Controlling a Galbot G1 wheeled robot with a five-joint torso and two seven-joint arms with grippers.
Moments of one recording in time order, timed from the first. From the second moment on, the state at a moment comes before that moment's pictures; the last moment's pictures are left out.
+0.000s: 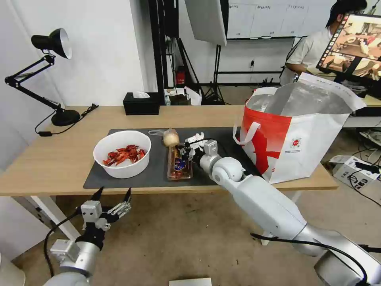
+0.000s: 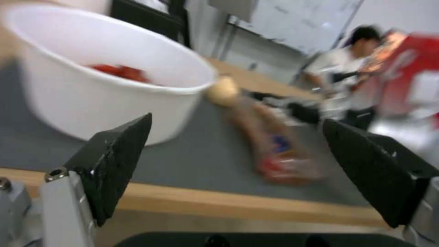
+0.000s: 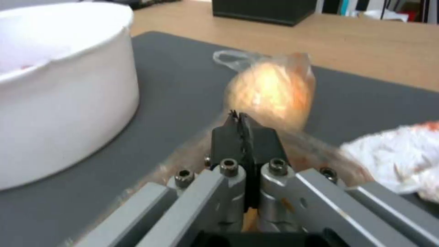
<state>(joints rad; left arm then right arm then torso) 1.72 -1.23 -0.67 -2.32 -0.78 0.17 0.05 -0.42 1.21 -0.33 1.41 0.76 -0.32 0.01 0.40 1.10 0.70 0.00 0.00</state>
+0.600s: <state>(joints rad) 1.48 -0.95 -0.52 -2.26 -1.40 0.30 -0.07 -0.40 1.22 -0.36 1.38 0.76 -0.32 0.00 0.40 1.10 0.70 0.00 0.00</state>
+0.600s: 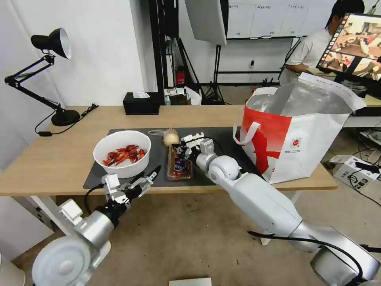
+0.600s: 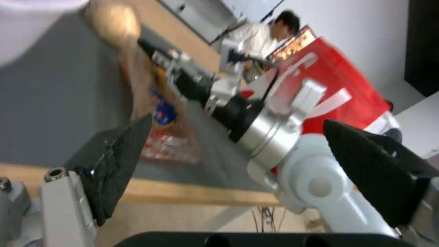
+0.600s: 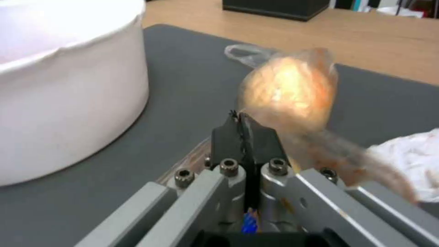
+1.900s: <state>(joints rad) 1.04 -0.93 -0.27 -1.95 -1.59 0.44 -0.27 -0.43 1.22 -0.34 1.41 0.73 -0.33 0.05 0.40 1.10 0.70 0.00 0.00</state>
